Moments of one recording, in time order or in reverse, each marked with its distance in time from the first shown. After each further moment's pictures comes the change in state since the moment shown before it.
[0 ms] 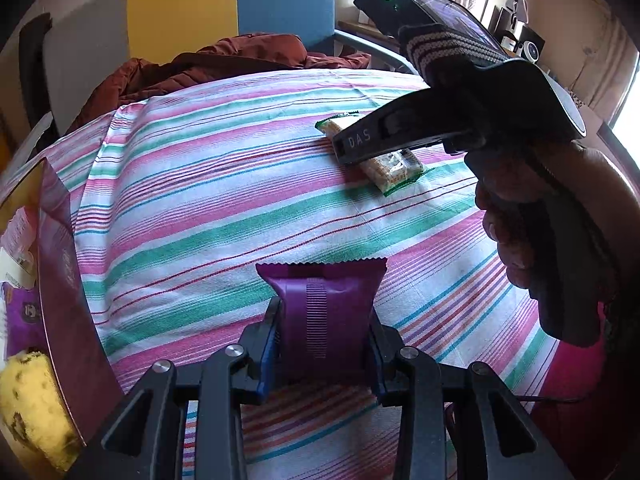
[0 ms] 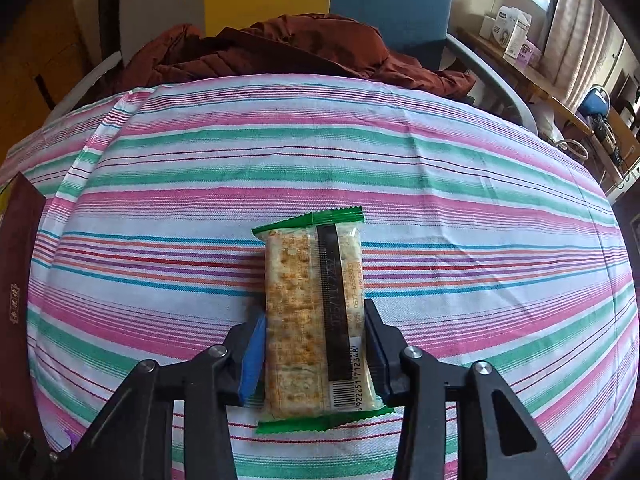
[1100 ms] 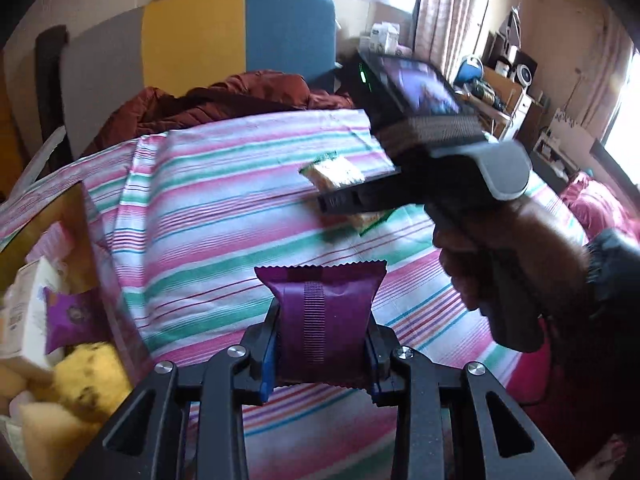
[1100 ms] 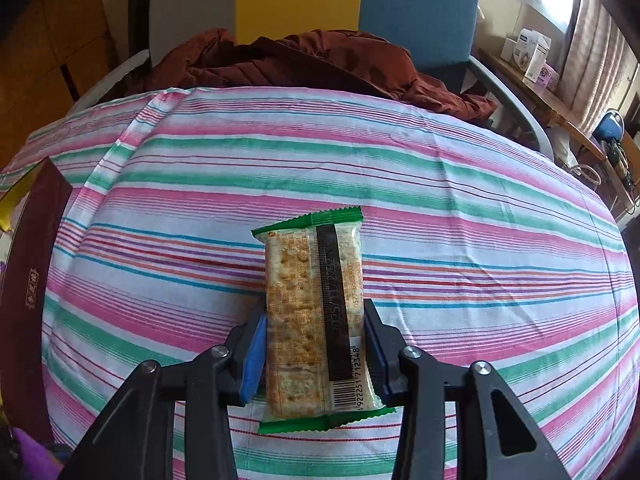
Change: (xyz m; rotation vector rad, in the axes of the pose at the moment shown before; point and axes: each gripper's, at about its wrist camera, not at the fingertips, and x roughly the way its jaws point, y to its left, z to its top) left arm -0.062 0.007 -0.002 -0.025 -0.112 -0.010; right arm -0.012 0.027 -0.002 -0.086 -0.045 0.038
